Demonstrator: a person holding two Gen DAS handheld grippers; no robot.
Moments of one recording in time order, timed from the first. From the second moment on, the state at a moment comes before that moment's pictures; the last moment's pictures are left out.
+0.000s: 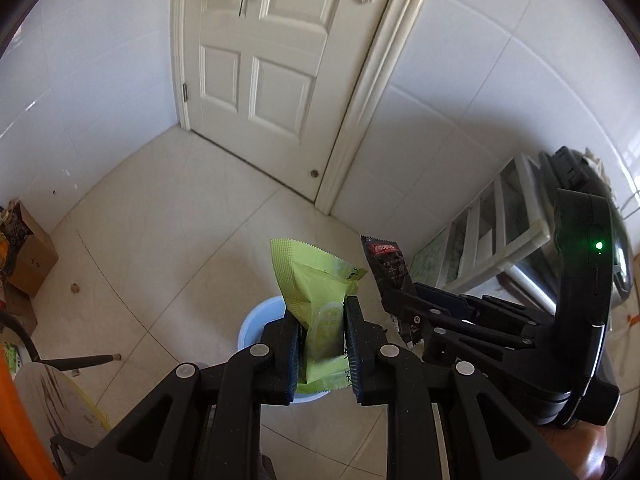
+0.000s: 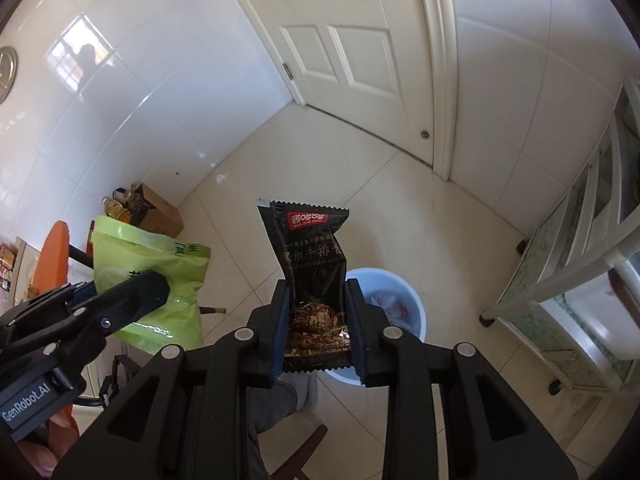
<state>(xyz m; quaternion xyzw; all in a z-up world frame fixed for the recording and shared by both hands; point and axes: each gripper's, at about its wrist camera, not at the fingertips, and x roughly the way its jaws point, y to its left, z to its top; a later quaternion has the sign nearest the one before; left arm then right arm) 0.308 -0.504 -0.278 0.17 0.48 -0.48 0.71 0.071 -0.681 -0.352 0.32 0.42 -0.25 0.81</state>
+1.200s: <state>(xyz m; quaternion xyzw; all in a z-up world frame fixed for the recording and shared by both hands) 0.271 -0.442 -0.206 0.13 0.42 -0.41 0.80 0.070 -0.635 -0.280 0.29 0.36 -0.31 0.83</state>
